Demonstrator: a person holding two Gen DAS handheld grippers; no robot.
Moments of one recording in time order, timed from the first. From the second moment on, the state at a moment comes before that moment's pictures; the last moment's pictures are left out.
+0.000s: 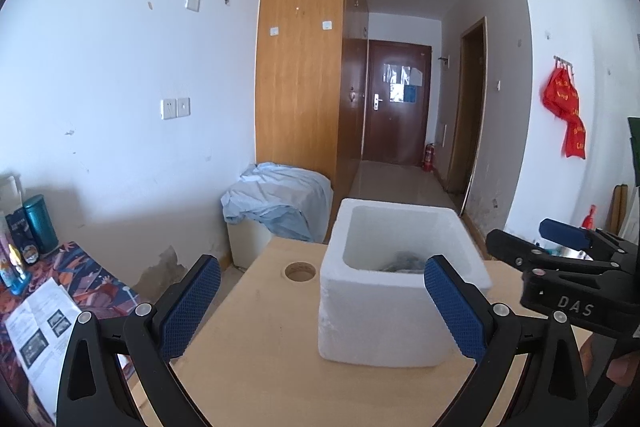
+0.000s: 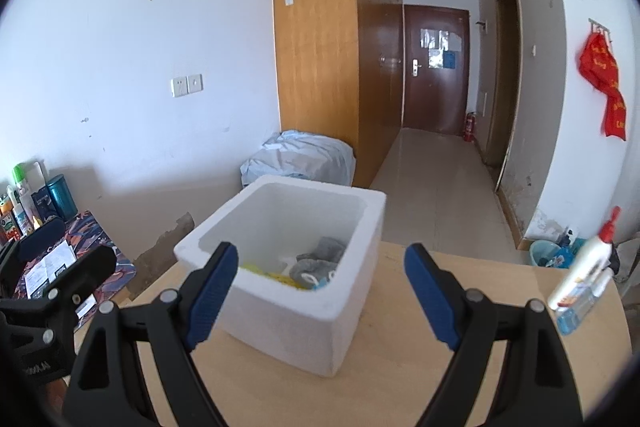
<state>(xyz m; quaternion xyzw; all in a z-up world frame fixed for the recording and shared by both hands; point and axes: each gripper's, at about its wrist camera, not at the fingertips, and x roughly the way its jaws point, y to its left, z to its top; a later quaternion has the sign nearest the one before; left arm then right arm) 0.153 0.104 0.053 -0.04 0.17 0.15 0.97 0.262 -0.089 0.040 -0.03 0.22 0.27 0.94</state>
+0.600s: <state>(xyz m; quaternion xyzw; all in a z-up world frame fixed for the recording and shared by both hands) 0.062 0.064 0.060 -0.04 0.16 0.14 0.98 0.169 -0.147 0.054 -0.01 0.18 0.25 0.95</state>
